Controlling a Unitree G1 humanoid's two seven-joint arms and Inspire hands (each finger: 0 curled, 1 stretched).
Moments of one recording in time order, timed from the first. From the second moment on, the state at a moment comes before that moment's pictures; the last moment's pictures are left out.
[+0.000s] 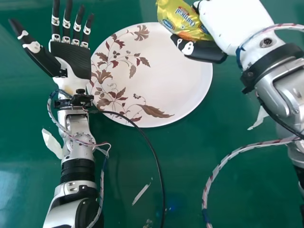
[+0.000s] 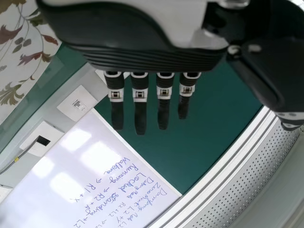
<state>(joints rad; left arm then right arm) -0.50 -0.15 0.44 0.47 -0.73 -0.29 -0.54 -0.52 -0.66 0.16 -0.35 -1.12 -0.05 0.43</state>
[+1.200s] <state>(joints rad) -0.50 -0.15 0.44 0.49 -0.72 -0.29 -0.51 -0.44 -0.62 0.29 -0.33 -1.10 -0.22 0.36</state>
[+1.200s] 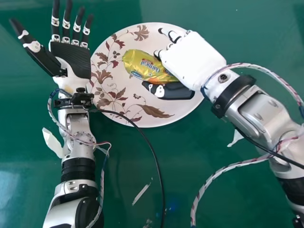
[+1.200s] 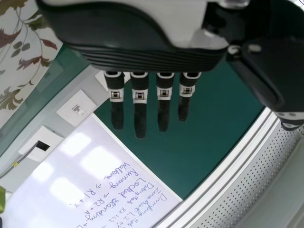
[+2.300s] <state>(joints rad) -0.50 -0.15 0.45 0.48 -0.74 -0.26 -0.52 -0.42 -0.61 0.39 -0.20 -1.16 -0.28 0.27</state>
